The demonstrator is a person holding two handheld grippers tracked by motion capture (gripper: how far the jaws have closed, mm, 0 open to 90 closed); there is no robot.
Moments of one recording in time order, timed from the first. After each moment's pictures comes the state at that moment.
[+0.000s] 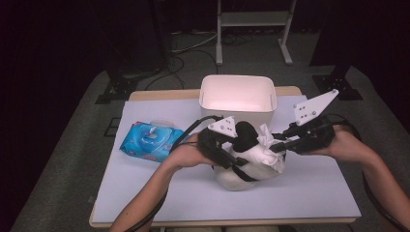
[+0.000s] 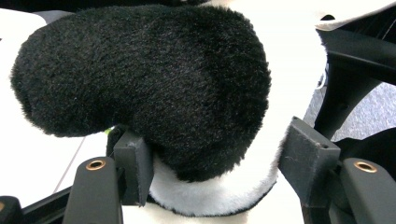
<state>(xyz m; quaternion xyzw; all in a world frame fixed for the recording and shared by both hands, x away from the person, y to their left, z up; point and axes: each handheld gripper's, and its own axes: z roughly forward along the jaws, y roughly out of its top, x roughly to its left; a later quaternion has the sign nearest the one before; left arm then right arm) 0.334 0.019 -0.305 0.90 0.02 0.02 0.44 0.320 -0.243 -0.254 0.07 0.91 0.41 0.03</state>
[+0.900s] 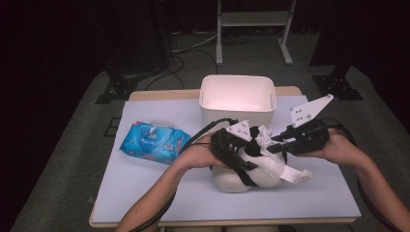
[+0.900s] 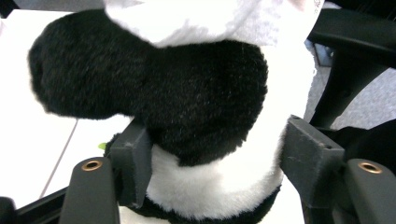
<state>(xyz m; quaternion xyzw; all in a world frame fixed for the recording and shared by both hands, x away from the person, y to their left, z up) 0.334 -0.007 -0.311 0.92 0.02 0.01 0.40 0.325 -0.245 -0.276 0.10 0.90 0.41 0.03</state>
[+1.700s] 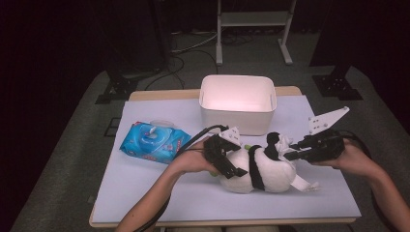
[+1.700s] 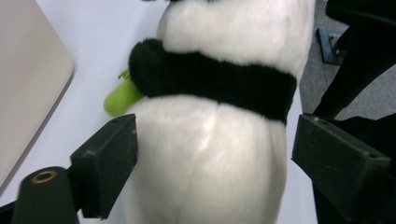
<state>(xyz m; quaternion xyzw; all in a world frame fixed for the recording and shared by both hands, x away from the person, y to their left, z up) 0.341 0.010 -0.346 0.92 0.05 0.00 0.38 0.325 -0.296 -0.317 0.17 0.90 0.40 0.02</state>
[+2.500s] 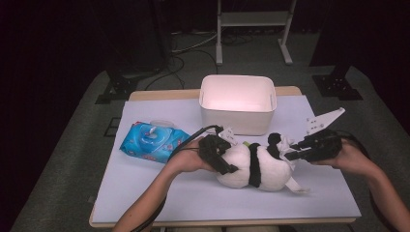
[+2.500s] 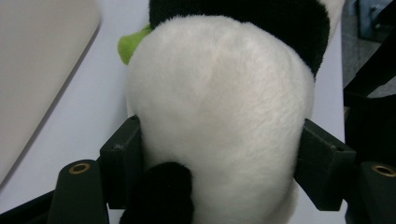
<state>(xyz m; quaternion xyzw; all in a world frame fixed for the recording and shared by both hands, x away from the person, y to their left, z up) 0.348 0.025 -0.352 0.95 0.09 0.04 0.31 0.338 -0.297 -0.331 0.18 0.91 0.38 0.02</state>
